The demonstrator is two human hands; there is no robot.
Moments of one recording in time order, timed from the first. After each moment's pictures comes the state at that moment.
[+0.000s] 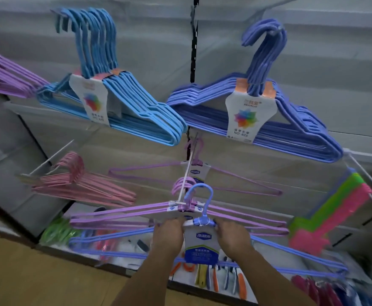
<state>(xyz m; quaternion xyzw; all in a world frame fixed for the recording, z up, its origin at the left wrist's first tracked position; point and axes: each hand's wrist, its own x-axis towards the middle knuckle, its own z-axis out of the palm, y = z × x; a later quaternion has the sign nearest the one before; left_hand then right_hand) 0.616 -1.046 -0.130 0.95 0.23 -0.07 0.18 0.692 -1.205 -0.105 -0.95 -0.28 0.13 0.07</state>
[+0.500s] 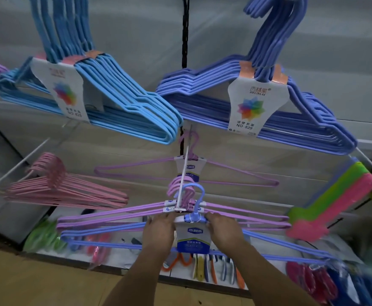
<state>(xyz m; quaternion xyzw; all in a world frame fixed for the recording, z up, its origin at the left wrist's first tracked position) 0.632 -1.012 -0.158 0.97 0.20 -0.02 0.14 0.711 -1.174 -0.126 -0.94 -0.30 0.14 0.07</state>
